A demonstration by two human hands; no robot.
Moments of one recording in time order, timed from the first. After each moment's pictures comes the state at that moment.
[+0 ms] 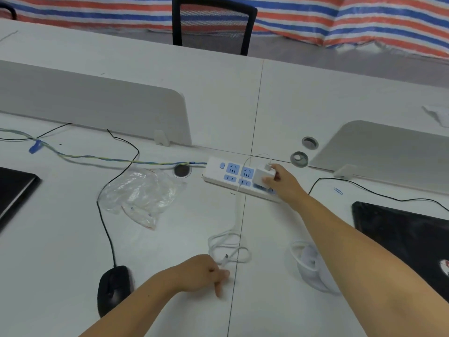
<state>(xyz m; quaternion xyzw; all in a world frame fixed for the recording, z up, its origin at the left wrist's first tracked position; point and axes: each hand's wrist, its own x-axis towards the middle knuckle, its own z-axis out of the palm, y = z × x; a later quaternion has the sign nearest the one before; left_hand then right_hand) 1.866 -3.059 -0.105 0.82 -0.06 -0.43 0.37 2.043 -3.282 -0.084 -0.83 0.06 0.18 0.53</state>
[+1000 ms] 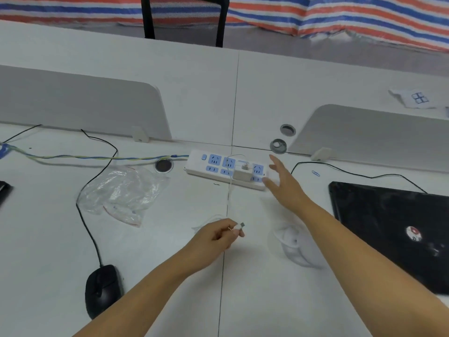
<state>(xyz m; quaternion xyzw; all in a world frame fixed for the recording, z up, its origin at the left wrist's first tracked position) 1.876 -3.100 -0.059 0.74 -0.06 -0.25 0.62 1.991 -3.319 -0.069 -0.91 0.01 0.13 0.40</state>
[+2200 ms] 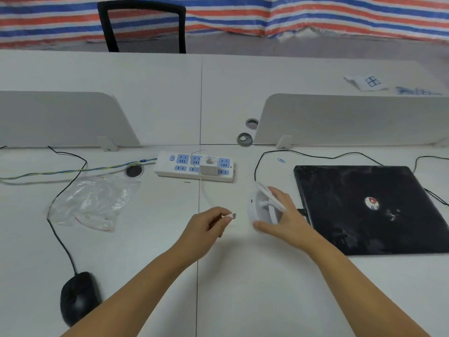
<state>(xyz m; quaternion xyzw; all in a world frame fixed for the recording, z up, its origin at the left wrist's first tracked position) 1.868 -3.158 -0.043 0.81 -0.07 -0.18 0.56 1.865 -3.384 -0.046 -0.86 0.02 0.14 0.48</state>
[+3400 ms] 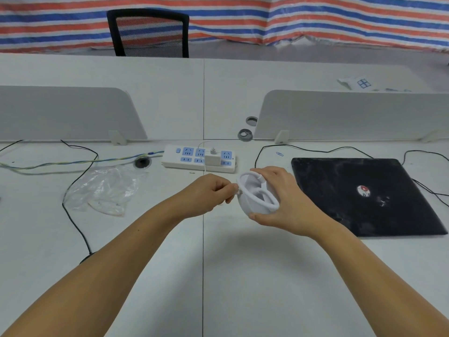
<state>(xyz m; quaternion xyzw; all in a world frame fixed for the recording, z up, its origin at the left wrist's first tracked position) 1.875 -3.148 0.035 0.85 -0.15 -0.26 0.44 1.831 -3.354 0.028 -0.94 -0.11 0.08 0.31</state>
